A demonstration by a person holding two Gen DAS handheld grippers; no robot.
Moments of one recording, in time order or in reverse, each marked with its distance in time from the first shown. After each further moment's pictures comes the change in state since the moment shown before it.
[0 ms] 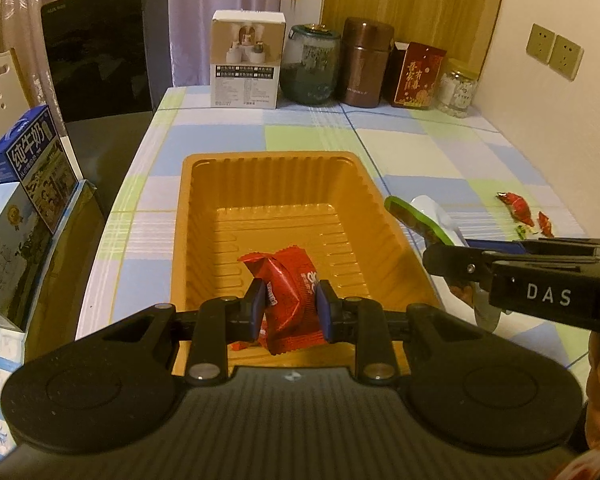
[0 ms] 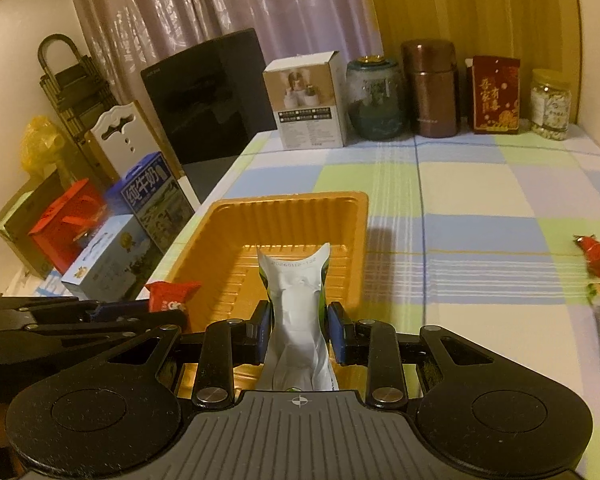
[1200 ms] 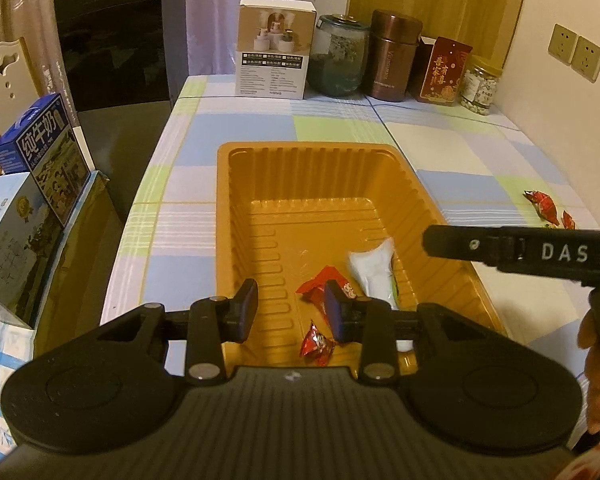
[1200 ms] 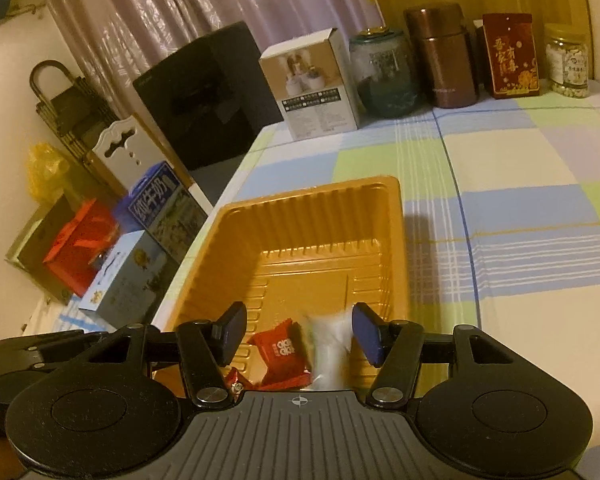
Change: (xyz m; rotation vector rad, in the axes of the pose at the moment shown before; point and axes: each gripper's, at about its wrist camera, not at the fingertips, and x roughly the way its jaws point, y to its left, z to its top) left arm 0.010 0.035 -0.002 -0.017 0.014 0.027; right arm 0.037 0.000 0.010 0.103 0.011 0.061
